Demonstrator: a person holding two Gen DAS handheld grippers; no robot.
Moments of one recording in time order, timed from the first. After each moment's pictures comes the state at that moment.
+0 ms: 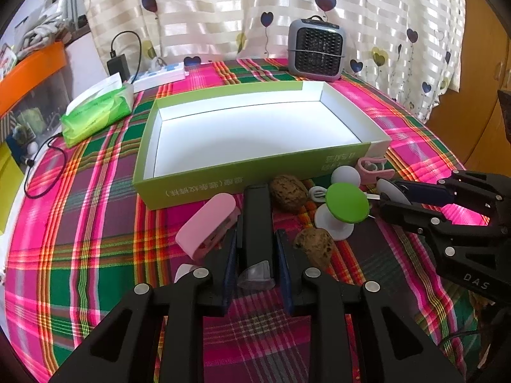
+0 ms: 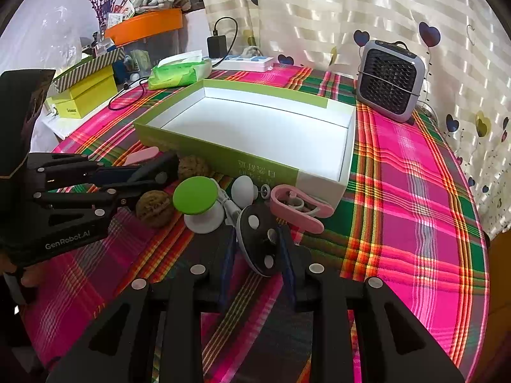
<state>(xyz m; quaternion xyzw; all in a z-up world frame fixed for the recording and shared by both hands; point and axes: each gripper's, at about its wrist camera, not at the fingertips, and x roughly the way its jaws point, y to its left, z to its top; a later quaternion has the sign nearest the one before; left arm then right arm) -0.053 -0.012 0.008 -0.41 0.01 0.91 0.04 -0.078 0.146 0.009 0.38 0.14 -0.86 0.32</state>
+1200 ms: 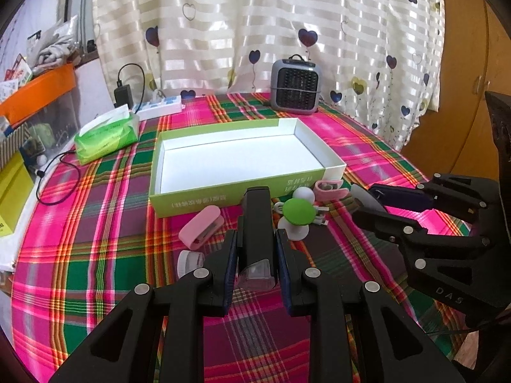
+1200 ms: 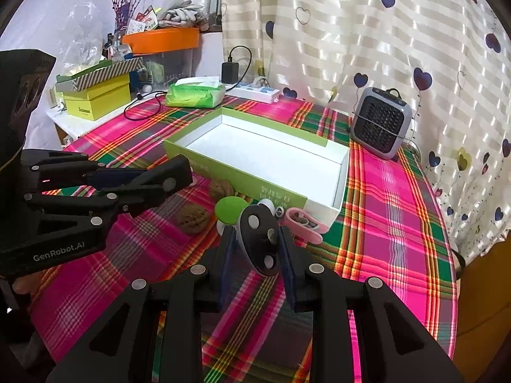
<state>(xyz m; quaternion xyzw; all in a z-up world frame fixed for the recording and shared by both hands) -0.003 -0.003 0.048 -0.35 -0.01 0.93 0.06 -0.025 0.137 0.049 0.31 0.18 -0.88 0.31</state>
